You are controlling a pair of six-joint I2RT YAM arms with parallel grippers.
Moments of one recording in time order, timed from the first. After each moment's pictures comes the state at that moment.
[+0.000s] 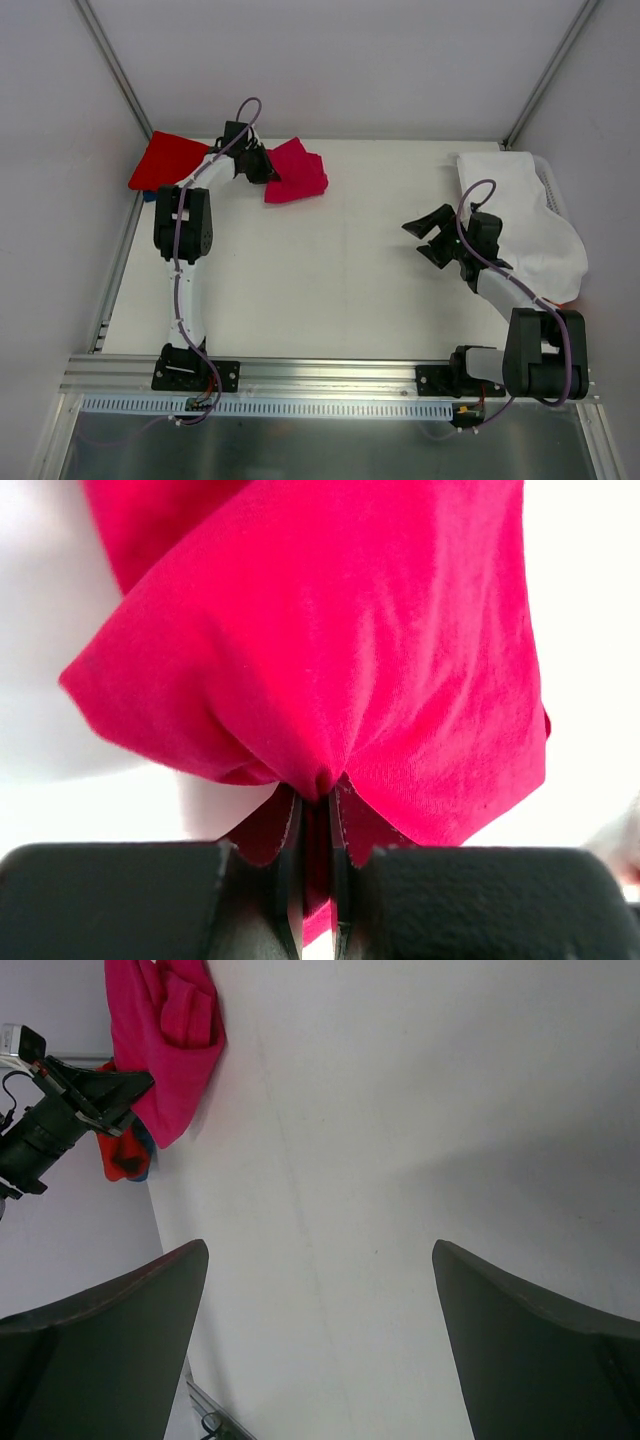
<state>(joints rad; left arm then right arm) -0.16 2.28 1.79 -0.33 0.37 -0.55 -0.01 1.26 0.52 0.15 -0.45 0.90</state>
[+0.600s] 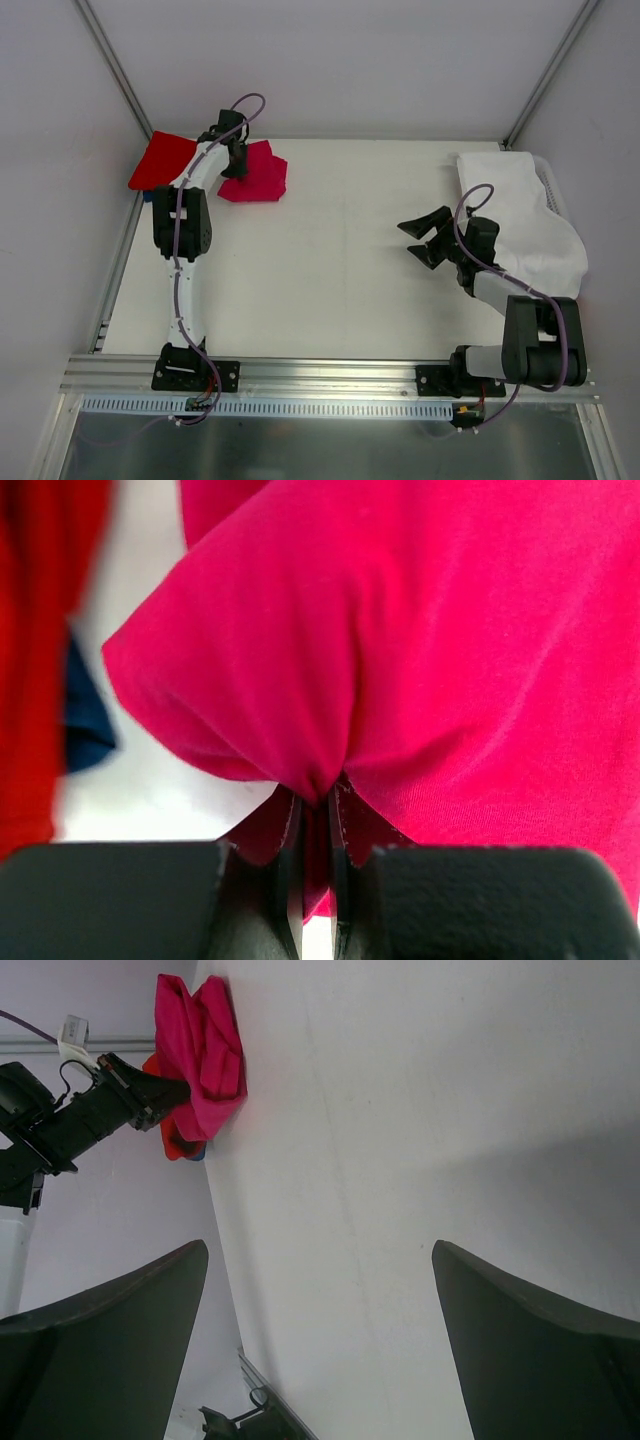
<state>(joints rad) -0.11 2.32 2.01 -0.69 -0.10 -0.07 -0.01 1.33 0.46 0.35 -0.57 1.04</state>
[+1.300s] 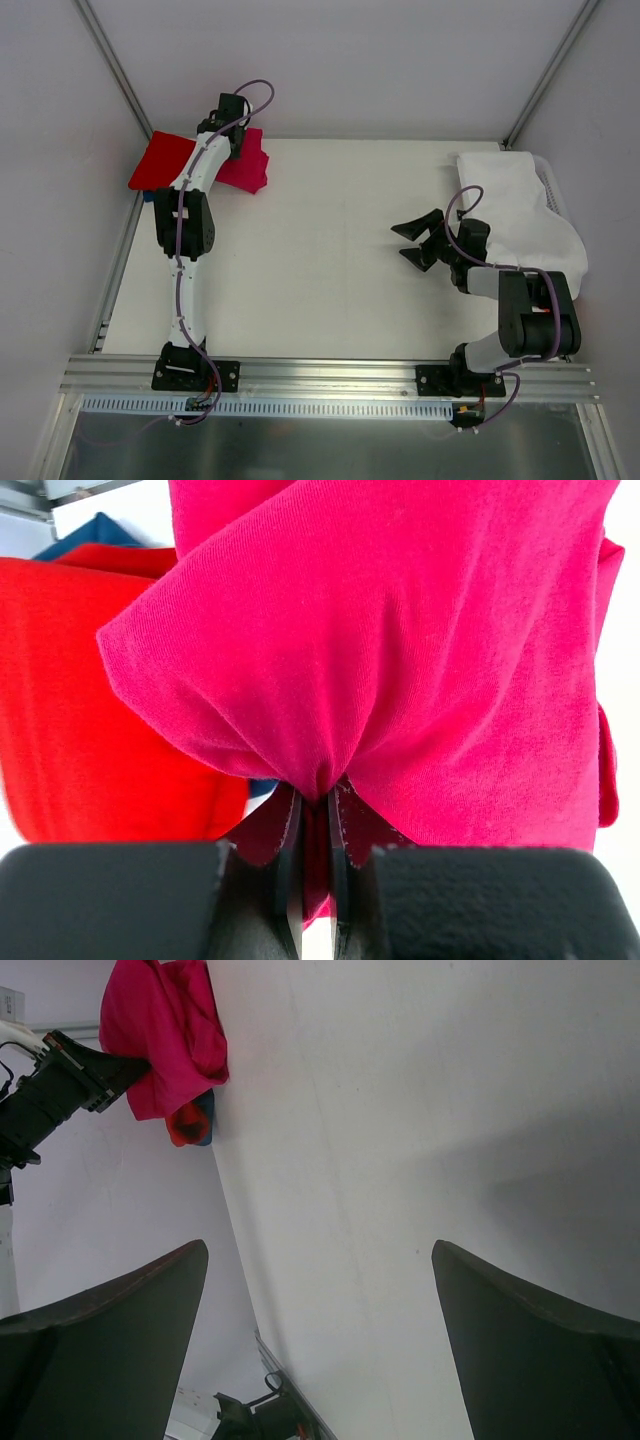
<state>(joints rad) -0.13 2.35 2.22 -0.73 -0.32 0.20 0.01 1.48 0.45 0.51 -0.61 1.10</state>
